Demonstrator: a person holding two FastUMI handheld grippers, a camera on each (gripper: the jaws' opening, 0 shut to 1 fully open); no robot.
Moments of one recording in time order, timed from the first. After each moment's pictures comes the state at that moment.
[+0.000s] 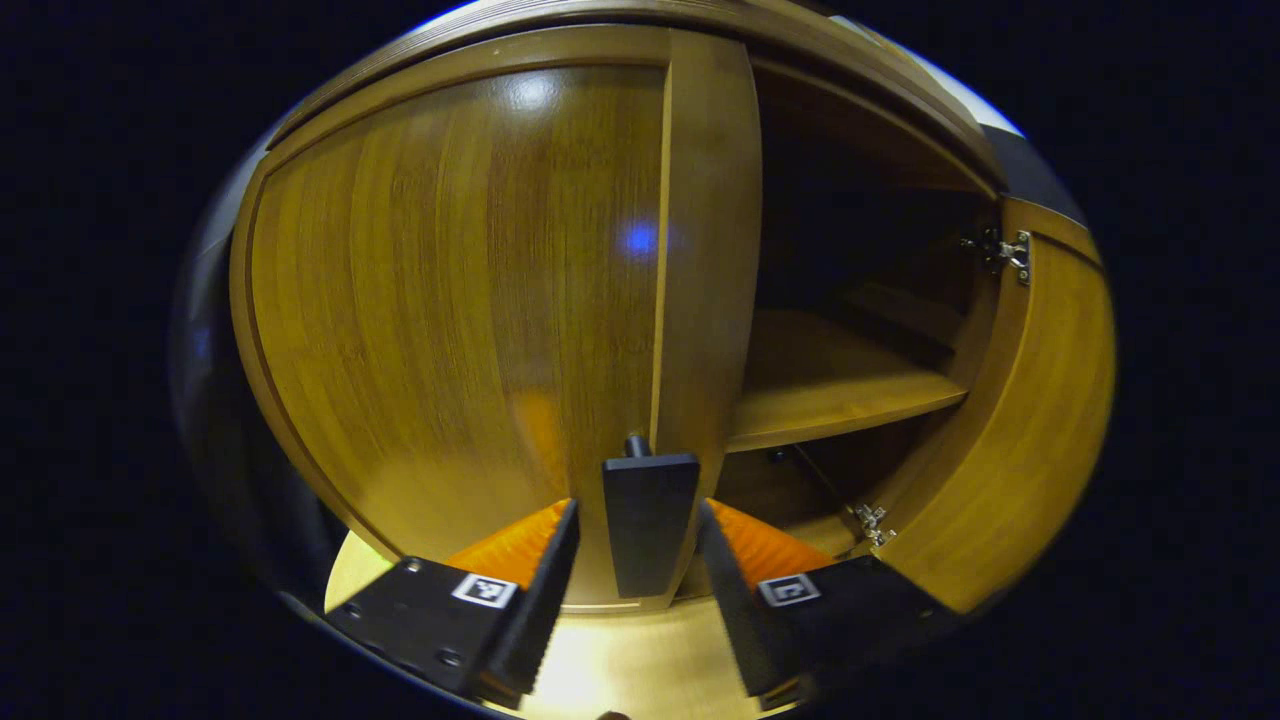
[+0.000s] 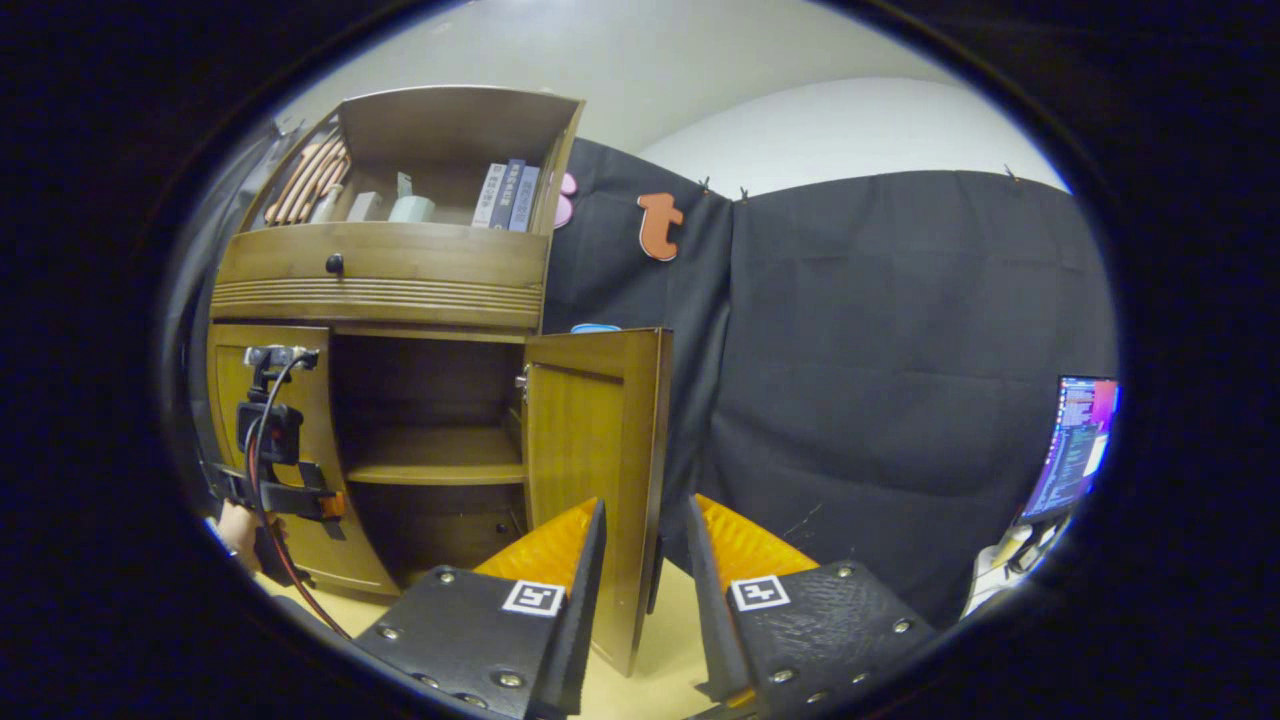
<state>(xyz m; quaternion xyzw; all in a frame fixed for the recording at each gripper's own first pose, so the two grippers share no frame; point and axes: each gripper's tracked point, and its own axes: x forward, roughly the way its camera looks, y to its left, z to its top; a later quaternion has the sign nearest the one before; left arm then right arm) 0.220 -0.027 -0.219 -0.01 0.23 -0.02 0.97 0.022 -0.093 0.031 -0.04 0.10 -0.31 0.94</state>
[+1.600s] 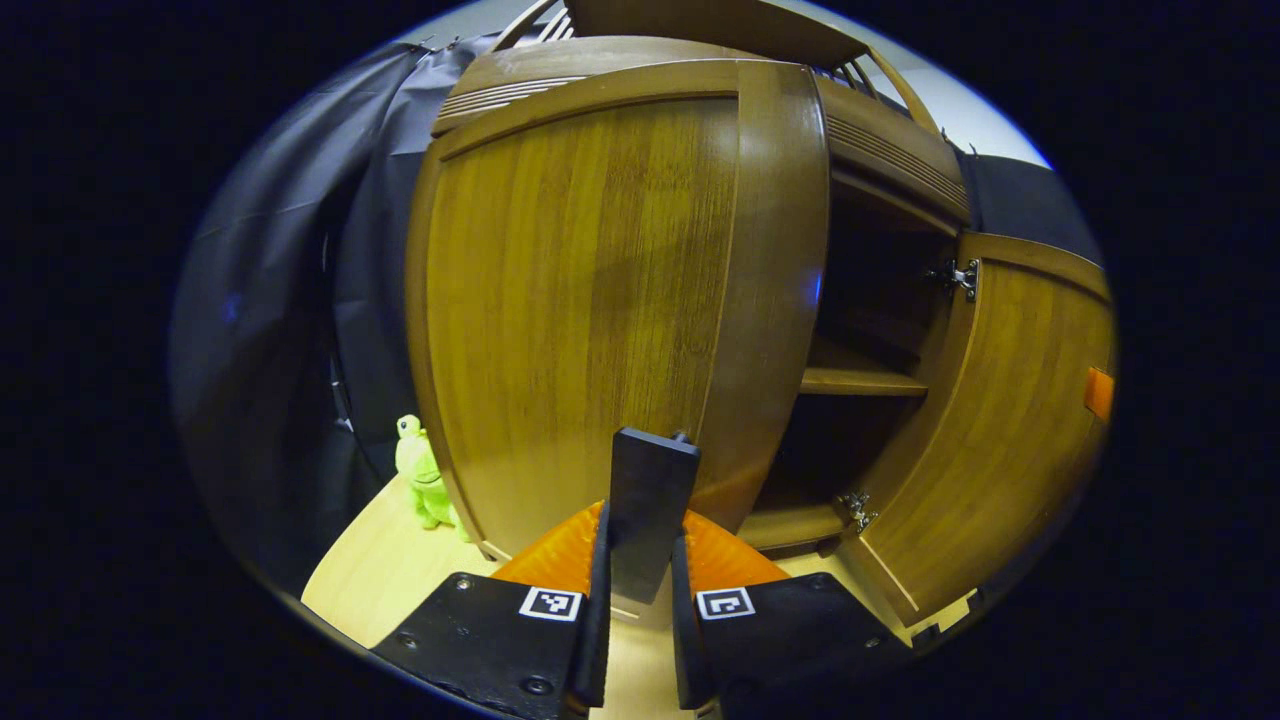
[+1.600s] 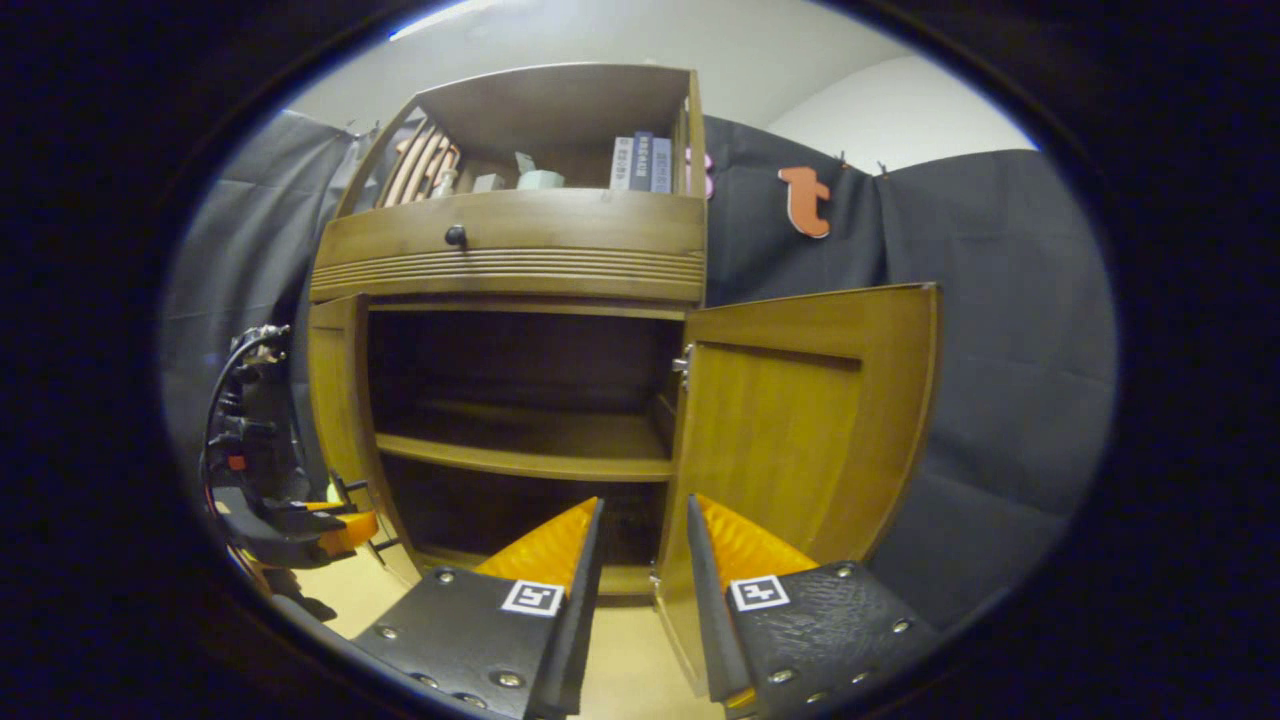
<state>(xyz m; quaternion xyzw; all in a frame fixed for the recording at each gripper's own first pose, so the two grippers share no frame) 0.230 -0.024 -0.206 -0.05 0.18 0.01 0.98 0.112 -0.021 -0.017 -0.01 0.13 -0.07 0.99</state>
